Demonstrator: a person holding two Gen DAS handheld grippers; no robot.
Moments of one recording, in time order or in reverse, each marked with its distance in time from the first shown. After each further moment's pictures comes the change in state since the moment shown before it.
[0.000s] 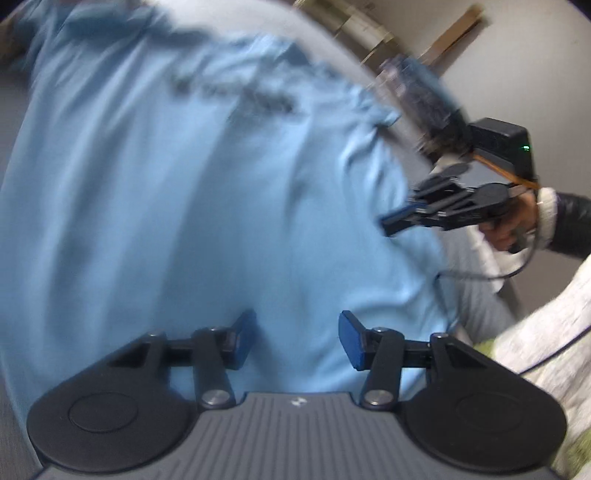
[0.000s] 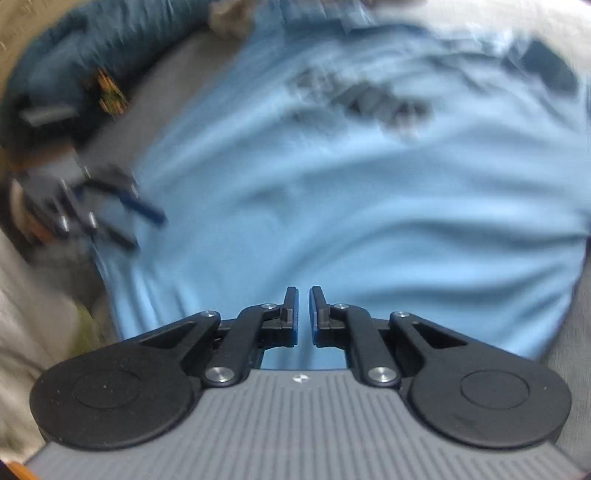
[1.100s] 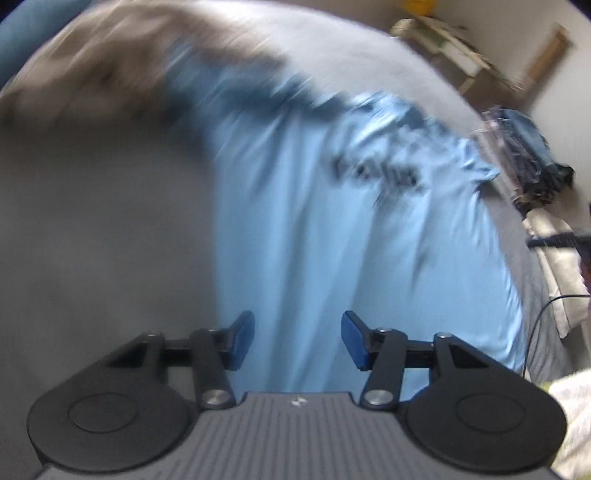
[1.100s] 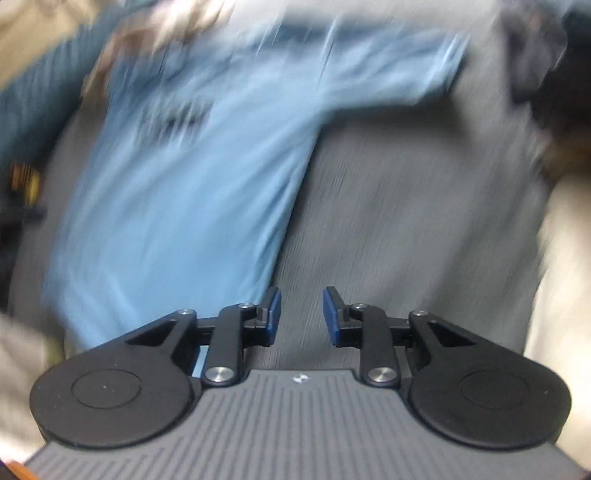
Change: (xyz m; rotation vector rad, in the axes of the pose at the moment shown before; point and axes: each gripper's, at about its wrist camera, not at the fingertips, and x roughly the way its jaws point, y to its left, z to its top) left arm -0.096 0.011 0.089 -0.022 -0.059 0.350; right arm -0.142 -0.096 -0.059 0.397 -0.209 -0.245
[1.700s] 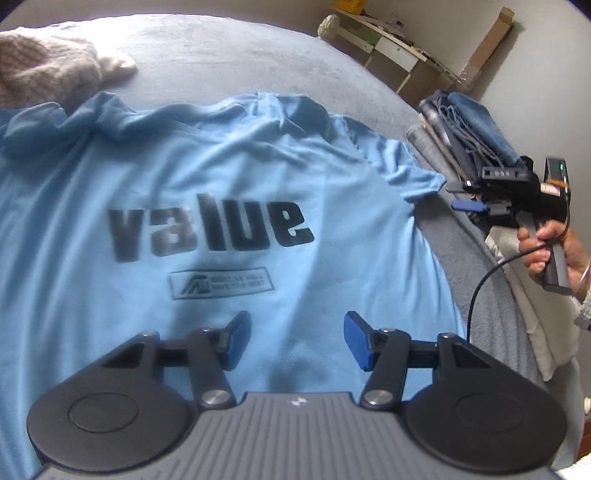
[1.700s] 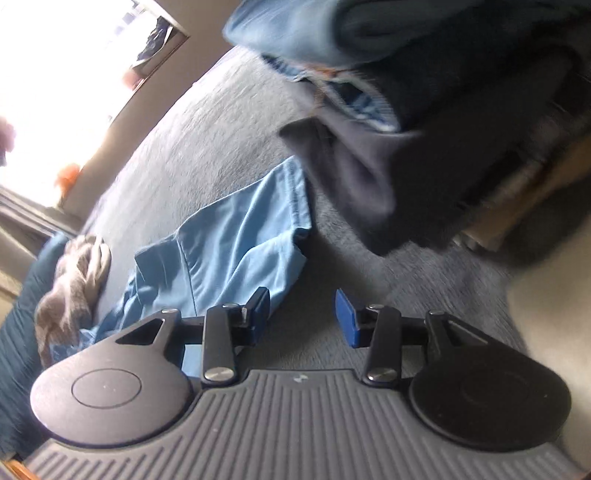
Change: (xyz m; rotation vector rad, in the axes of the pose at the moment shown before) left arm 0.134 -0.124 0.038 0.070 -0.059 -0.149; right arm 0.054 -0.092 0.043 0.614 -0.378 -0.077
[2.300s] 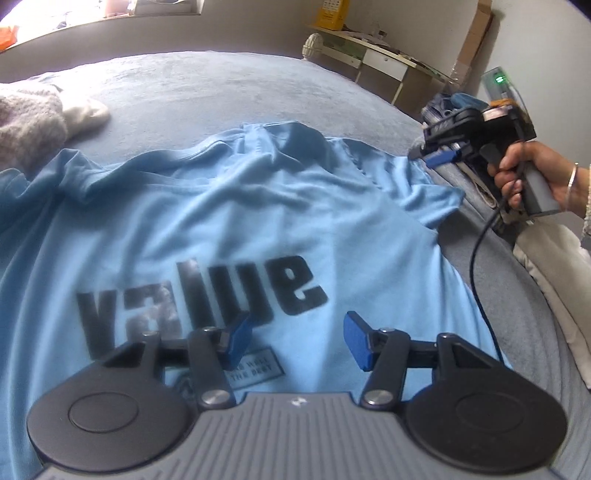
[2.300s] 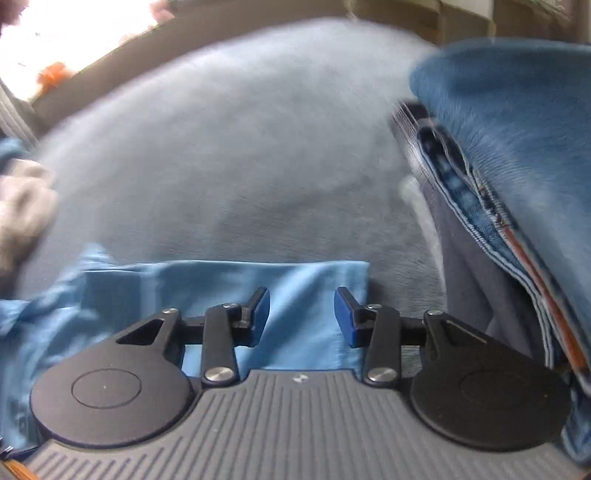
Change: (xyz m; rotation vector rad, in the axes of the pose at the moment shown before) left arm 0.041 -0.004 0.028 0.098 -0.098 0.058; right arm 0.081 0.085 0.081 -0.363 0.031 -0.284
